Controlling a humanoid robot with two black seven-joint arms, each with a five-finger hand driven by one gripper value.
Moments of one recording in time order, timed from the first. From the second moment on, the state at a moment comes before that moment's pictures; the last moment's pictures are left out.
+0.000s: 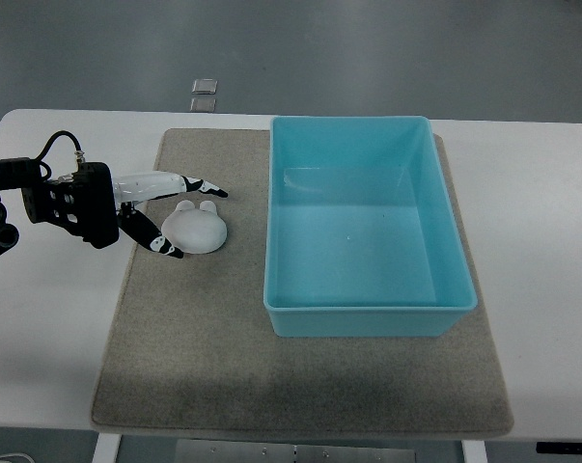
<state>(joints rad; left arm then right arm) -0.78 0.74 -0.50 -1.19 1.53 -0.28 -0.41 -0.01 0.00 0.00 0.10 -0.05 -0.01 0.04</state>
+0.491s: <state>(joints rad) -0.79 0.73 -0.48 -1.19 1.57 -0.28 -0.40 -0.01 0.00 0.00 0.10 -0.05 -0.01 0.04</state>
